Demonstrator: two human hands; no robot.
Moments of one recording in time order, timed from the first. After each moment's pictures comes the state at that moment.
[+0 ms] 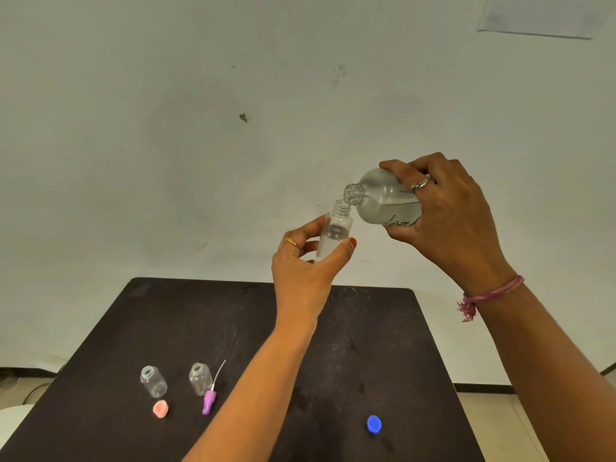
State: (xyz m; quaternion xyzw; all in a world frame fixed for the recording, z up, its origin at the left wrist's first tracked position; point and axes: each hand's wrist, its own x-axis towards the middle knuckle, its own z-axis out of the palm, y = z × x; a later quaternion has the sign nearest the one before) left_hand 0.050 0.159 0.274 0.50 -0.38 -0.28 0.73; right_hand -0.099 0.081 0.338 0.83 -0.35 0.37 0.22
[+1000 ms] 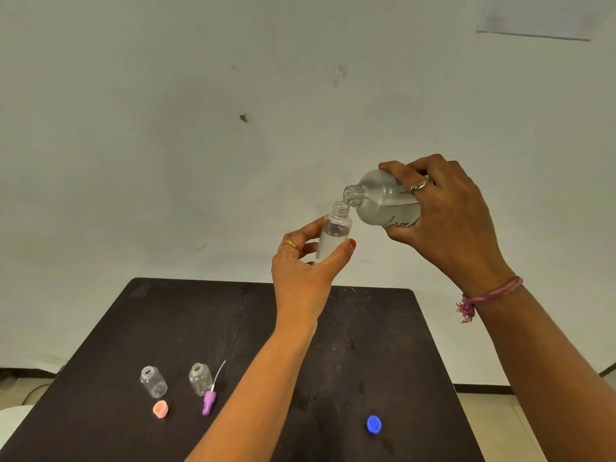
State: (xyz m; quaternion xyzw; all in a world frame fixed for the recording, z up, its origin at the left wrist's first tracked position) left_hand 0.050 0.159 0.272 0.50 -0.37 -0.28 0.73; right_hand -0.098 0.083 0.338 0.83 -0.35 0.37 0.23
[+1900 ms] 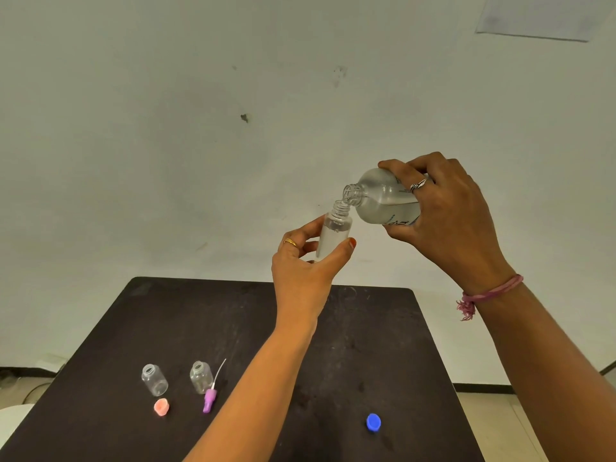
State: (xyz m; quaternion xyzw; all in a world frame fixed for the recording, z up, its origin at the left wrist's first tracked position) left_hand 0.050 0.162 0.274 0.50 -0.38 -0.28 0.73; right_hand -0.098 0.085 0.340 0.83 -0.35 0.37 0.23
